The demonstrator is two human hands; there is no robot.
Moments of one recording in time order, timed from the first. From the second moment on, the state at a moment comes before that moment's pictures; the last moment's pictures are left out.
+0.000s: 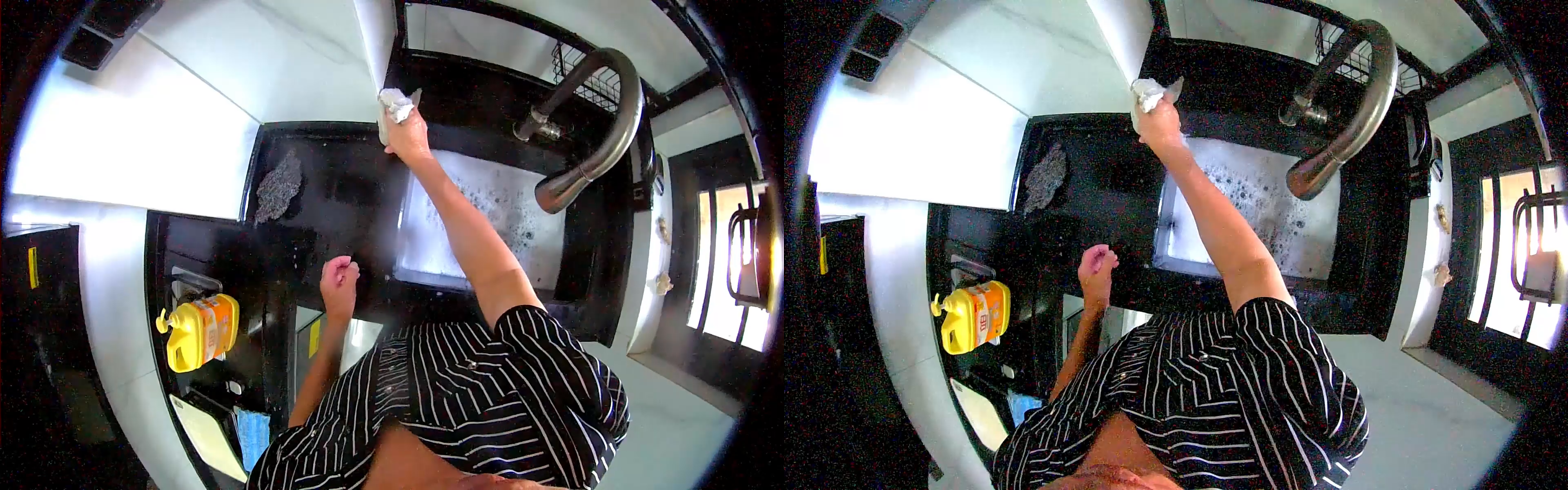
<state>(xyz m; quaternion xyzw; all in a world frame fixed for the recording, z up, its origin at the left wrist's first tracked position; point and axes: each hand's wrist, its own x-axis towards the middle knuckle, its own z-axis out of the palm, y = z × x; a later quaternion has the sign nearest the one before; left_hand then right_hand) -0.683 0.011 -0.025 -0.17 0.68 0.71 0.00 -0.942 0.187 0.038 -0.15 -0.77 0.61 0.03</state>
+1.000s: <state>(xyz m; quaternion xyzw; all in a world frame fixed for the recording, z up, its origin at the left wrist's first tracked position) -0.703 -0.002 -0.015 -0.17 0.72 0.68 0.03 -0.945 0.237 0.036 -0.11 -0.79 0.53 0.28</state>
